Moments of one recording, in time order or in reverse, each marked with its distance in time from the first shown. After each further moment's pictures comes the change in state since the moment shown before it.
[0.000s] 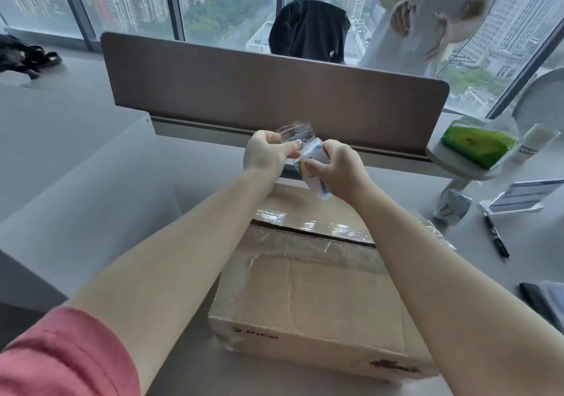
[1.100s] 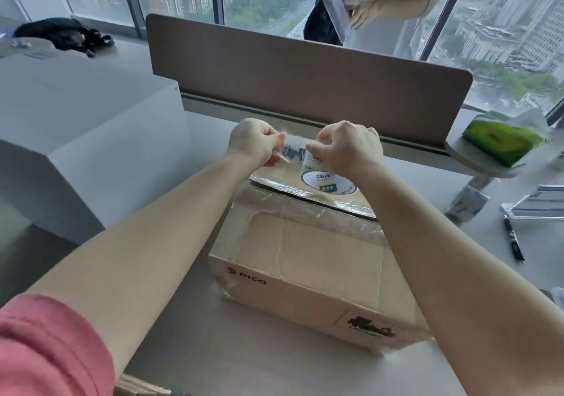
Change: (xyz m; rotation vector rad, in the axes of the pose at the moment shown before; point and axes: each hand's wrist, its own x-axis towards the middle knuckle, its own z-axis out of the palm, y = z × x) left_hand -0.055 0.003 -0.026 0.319 0.077 0.075; right_hand -0.035 -0.018 -0.026 -0.362 -0.022 -0.130
